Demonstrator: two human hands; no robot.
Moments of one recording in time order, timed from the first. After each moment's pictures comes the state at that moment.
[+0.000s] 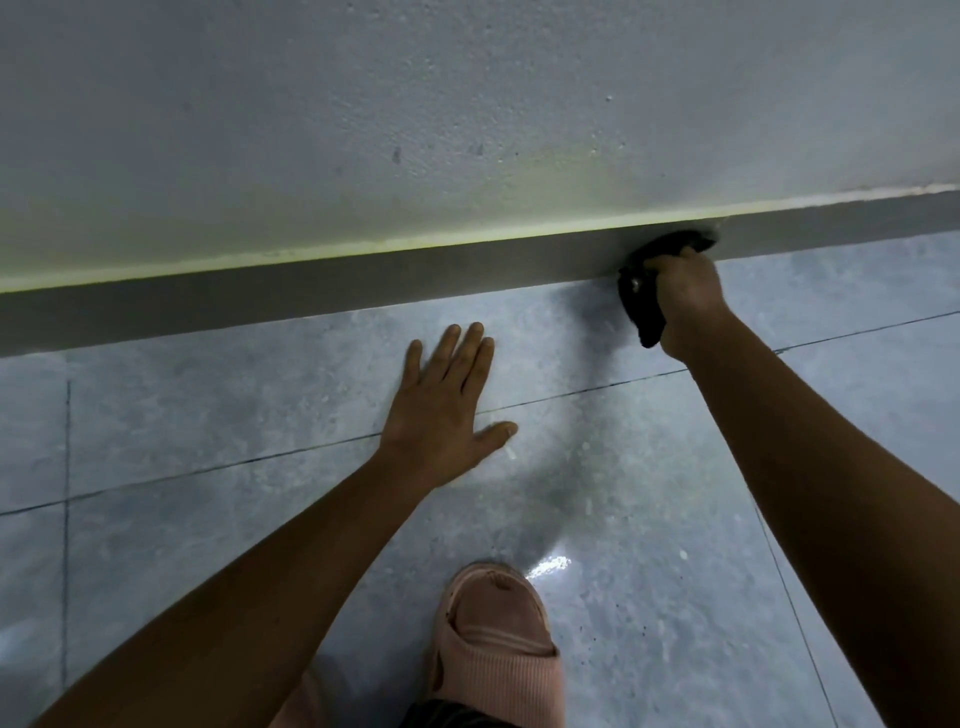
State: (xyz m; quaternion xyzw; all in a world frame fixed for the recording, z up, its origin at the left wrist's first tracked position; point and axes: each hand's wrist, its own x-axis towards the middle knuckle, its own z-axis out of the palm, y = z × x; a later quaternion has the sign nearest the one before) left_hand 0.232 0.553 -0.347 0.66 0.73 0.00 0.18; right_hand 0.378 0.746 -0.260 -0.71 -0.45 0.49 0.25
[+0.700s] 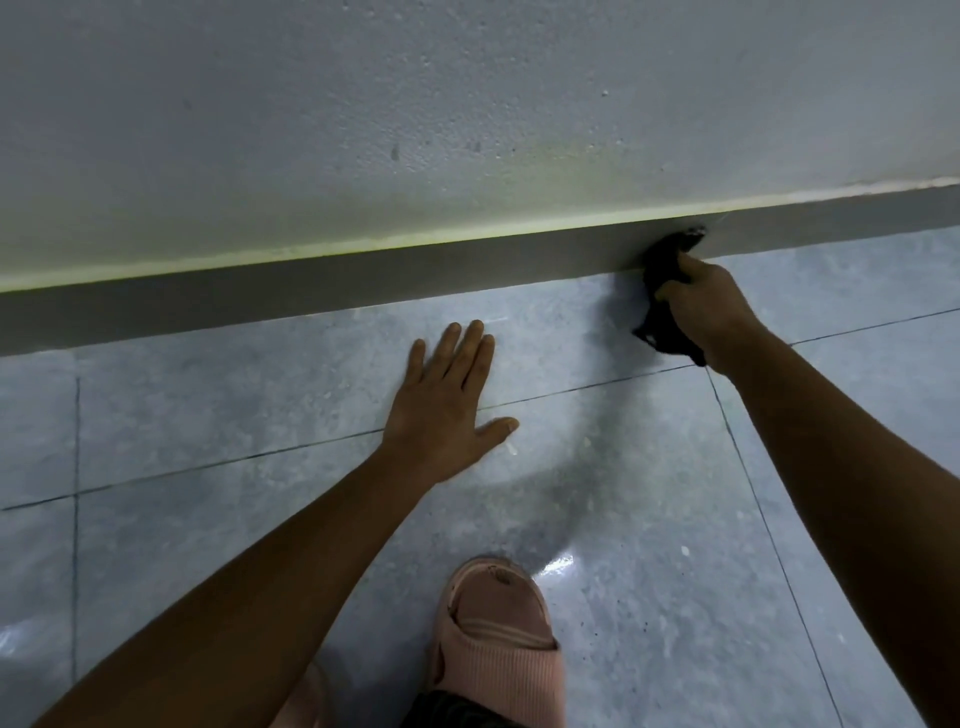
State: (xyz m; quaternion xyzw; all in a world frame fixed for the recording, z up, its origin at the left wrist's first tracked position) left_hand 0.233 0.551 -0.346 0.66 0.73 0.01 0.19; right_hand 0.411 0.740 -0.256 -0.66 -0.67 0.35 0.06
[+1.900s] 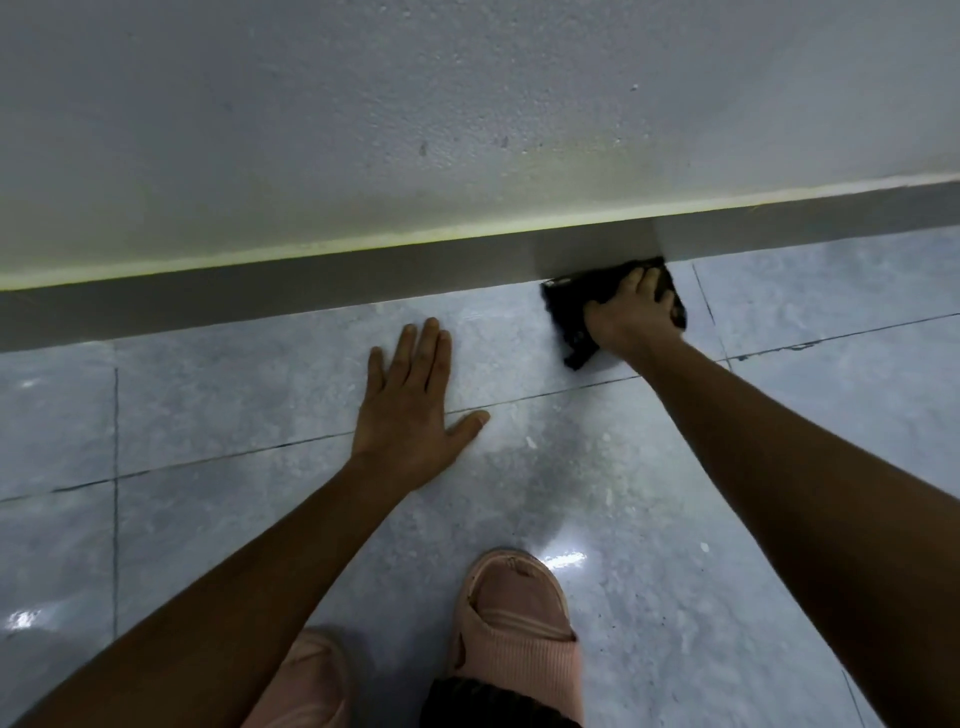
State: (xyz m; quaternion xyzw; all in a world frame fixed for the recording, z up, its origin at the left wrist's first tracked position) left_hand 0.206 0.518 -0.347 0.59 0.79 0.01 0.18; right_hand 0.351 0.718 -0.309 -0.68 -0.68 0.23 -0.15
